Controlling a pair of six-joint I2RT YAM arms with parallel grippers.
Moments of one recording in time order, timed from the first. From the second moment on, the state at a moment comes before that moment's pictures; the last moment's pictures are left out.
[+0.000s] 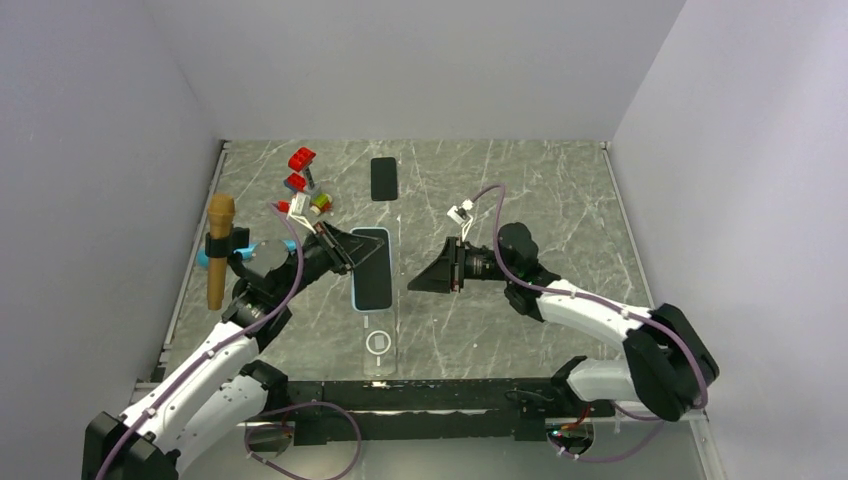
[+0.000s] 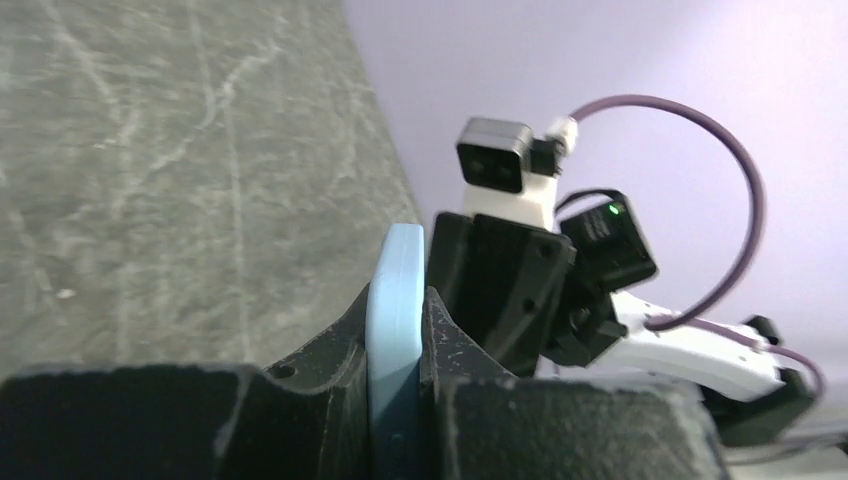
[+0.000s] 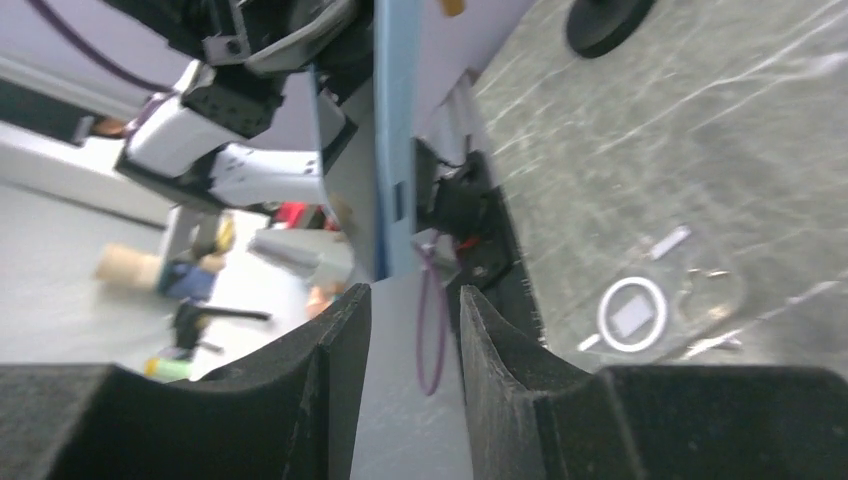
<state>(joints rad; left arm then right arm) -0.49 0.78 0.52 0.29 0.34 -1.03 0.64 1.24 0.60 0.54 -0.82 0.88</state>
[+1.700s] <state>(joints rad) -0.48 0.84 0.52 0.31 0.26 -1.01 0.79 1.29 0.60 0.63 -0.72 0.99</state>
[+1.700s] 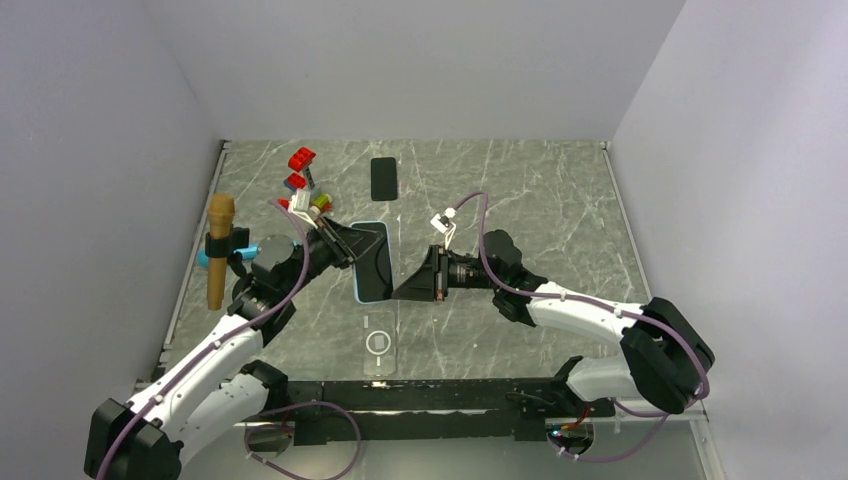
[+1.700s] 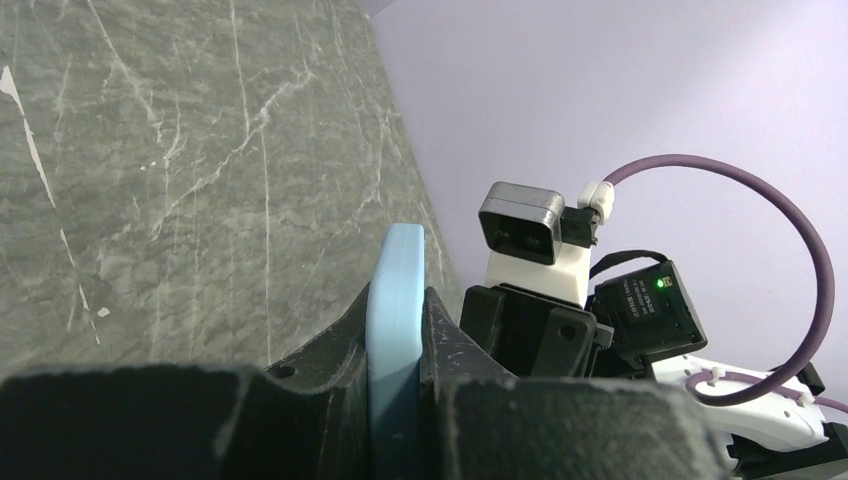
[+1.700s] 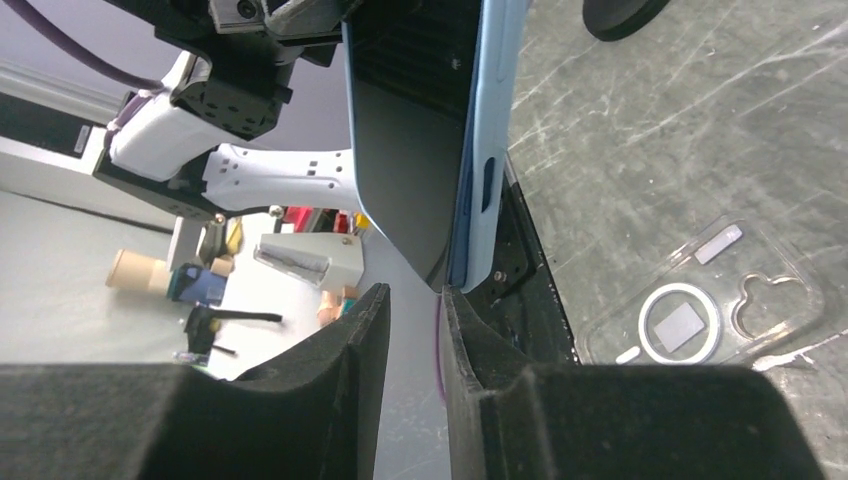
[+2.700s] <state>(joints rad) -0.47 0.89 0.45 0.48 0.32 -1.10 0.78 1.43 0.61 0.78 -0.79 1.13</state>
